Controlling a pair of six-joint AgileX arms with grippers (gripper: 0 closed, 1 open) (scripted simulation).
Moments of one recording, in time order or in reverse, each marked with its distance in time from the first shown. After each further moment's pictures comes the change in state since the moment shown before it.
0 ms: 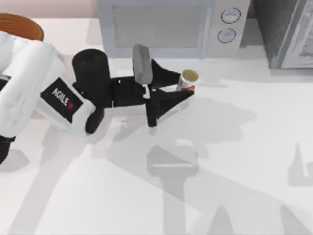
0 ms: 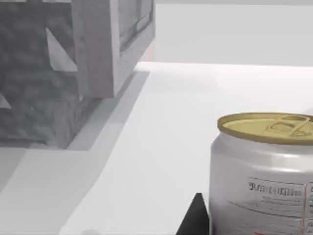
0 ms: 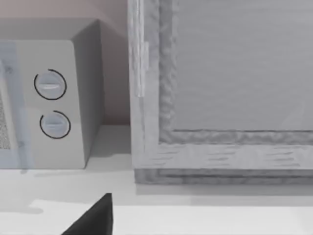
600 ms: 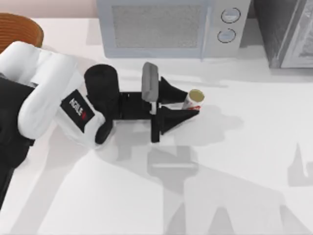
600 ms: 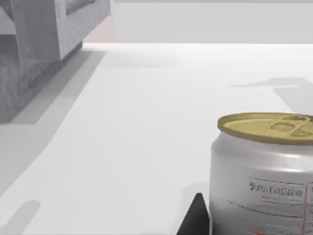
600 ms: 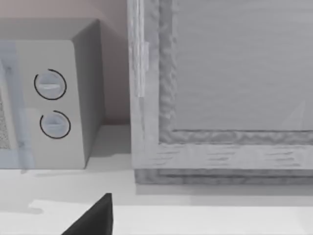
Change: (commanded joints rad) left arm -0.026 0.147 0.078 0.068 0.081 -0.002; right arm 0.000 0.000 0.000 0.000 0.000 0.000
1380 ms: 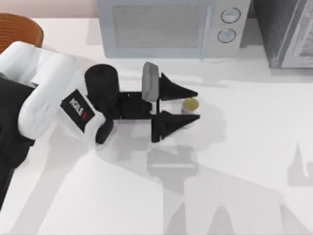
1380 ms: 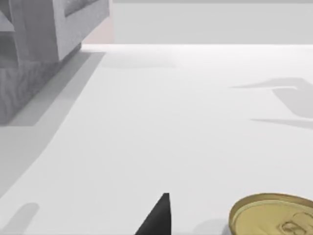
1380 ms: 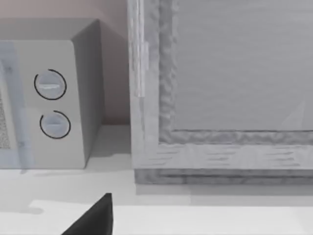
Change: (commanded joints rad) left arm 0.000 0.000 0.000 0.000 0.000 0.000; right arm 0.000 0.000 0.000 0.000 0.000 0.000
